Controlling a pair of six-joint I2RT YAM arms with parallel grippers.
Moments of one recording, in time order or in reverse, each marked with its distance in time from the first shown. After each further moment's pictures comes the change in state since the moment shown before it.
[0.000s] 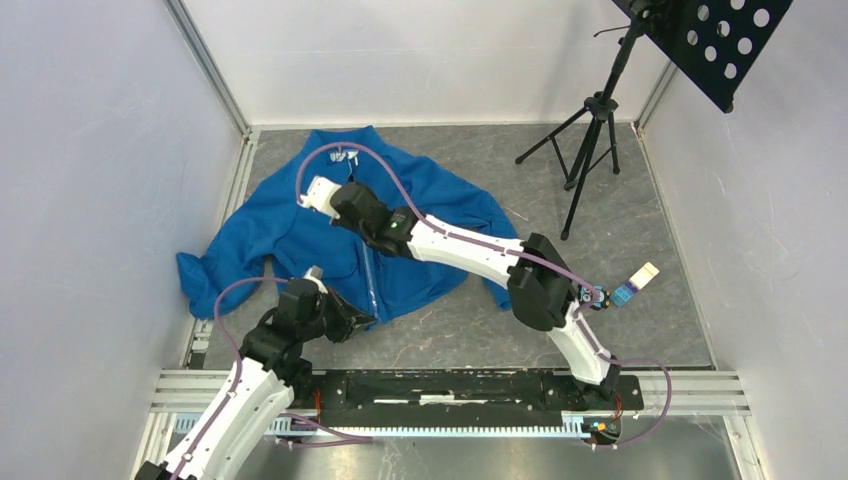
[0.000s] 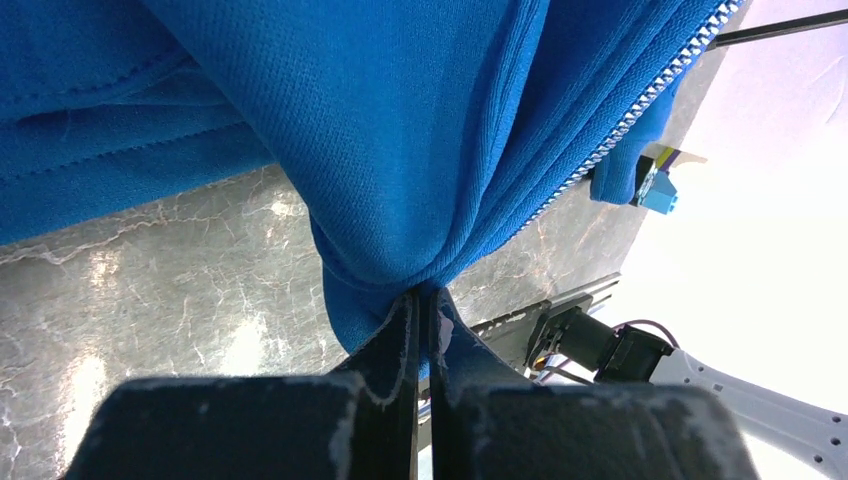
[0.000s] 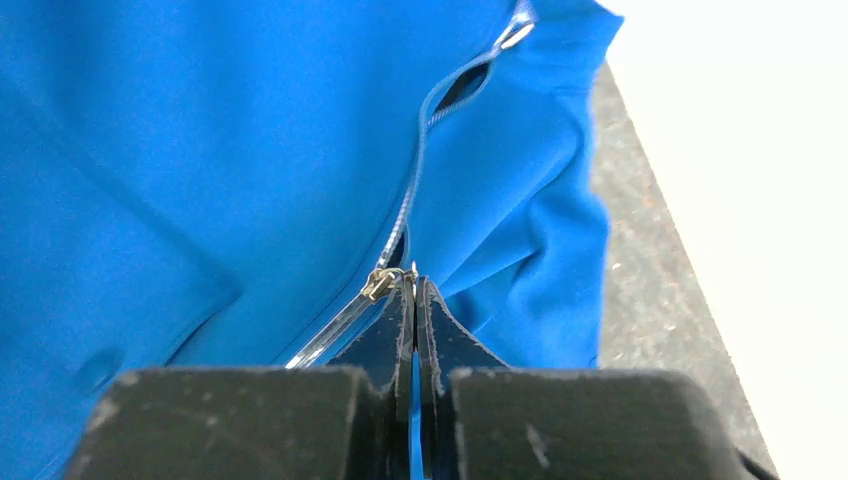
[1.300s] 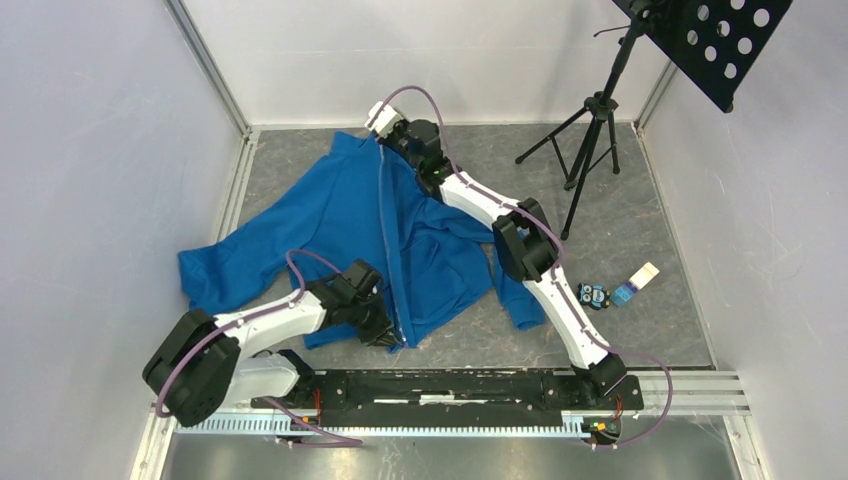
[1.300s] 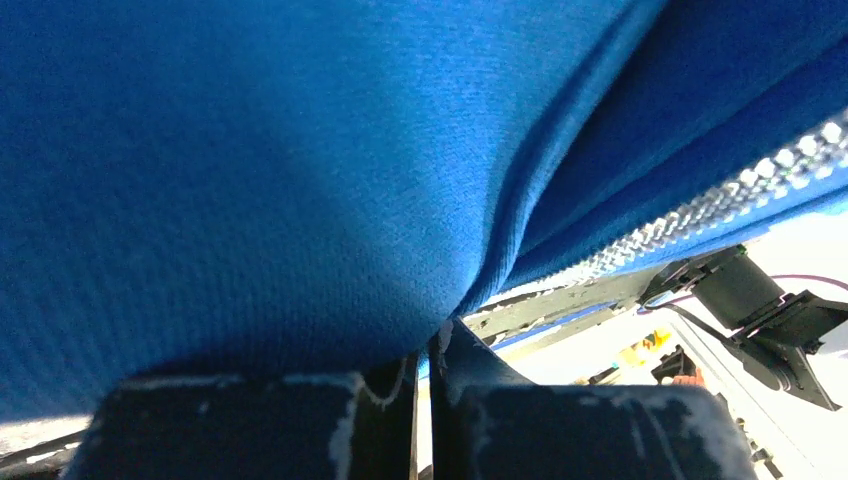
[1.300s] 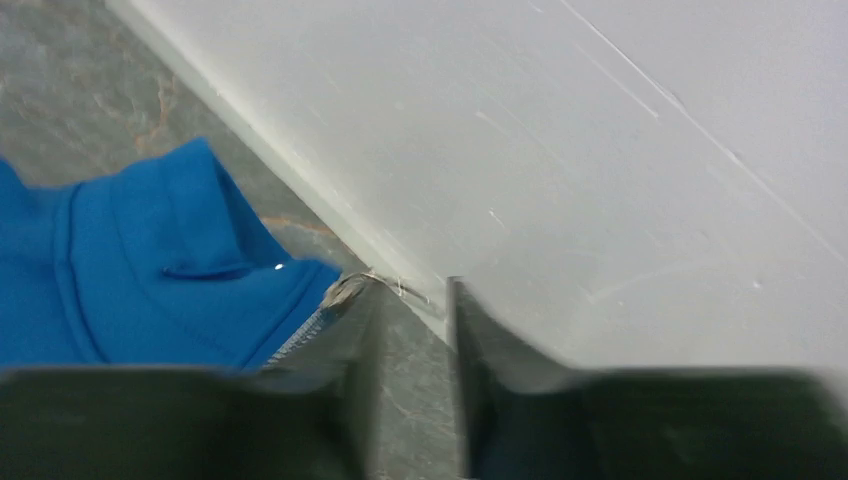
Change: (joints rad) left arm -0.319 0.769 0.201 0.138 0.026 -0.015; right arm -0.435 0.456 0.364 0.720 -0.407 -0.203
